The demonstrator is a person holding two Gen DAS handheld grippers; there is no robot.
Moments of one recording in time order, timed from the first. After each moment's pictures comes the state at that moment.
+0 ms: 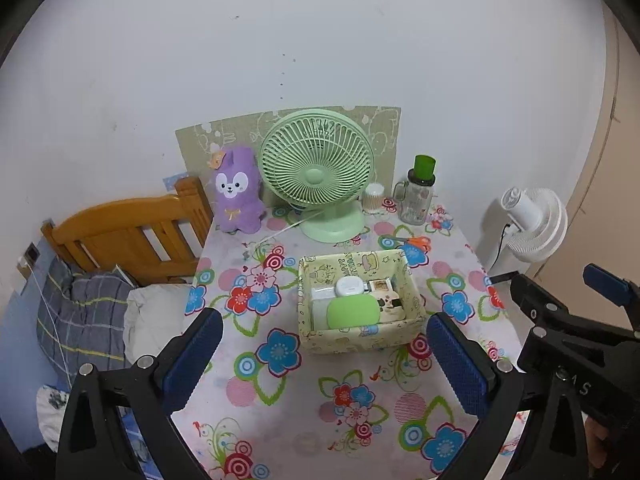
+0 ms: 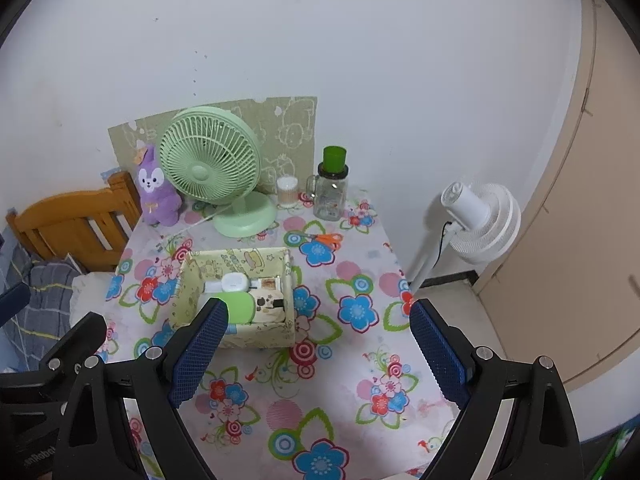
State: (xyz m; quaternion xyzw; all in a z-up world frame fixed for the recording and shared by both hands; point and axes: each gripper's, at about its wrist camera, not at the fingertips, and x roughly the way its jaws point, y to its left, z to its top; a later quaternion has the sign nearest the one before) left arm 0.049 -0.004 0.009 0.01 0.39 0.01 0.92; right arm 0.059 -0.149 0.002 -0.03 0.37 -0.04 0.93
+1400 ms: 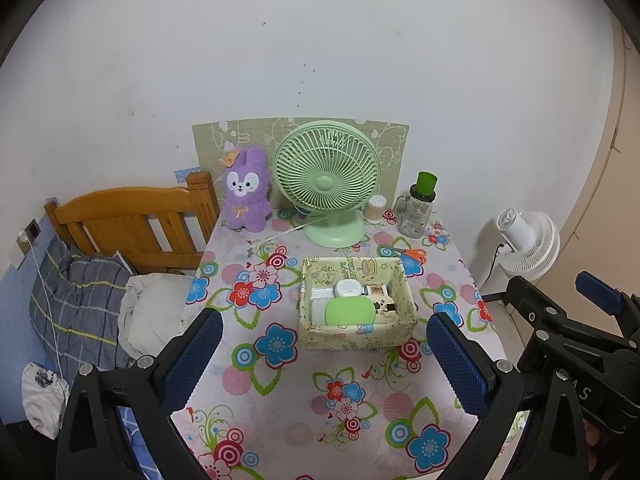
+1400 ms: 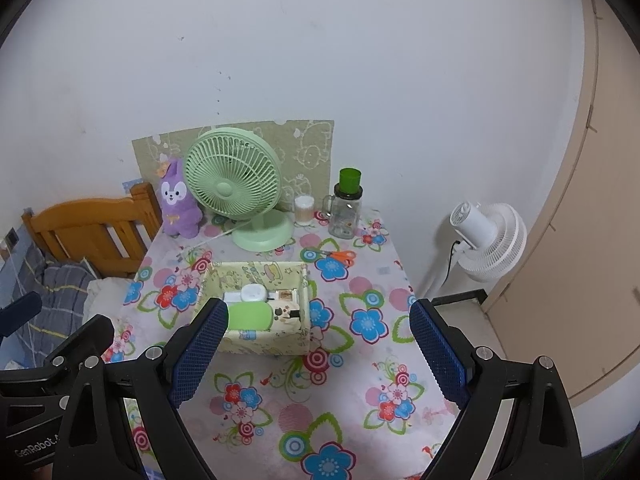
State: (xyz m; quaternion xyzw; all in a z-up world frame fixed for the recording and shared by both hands) left arm 0.022 0.011 0.021 -0.03 0.37 0.02 0.93; right arm 0.033 -0.140 0.018 -0.03 0.34 -0.01 0.94
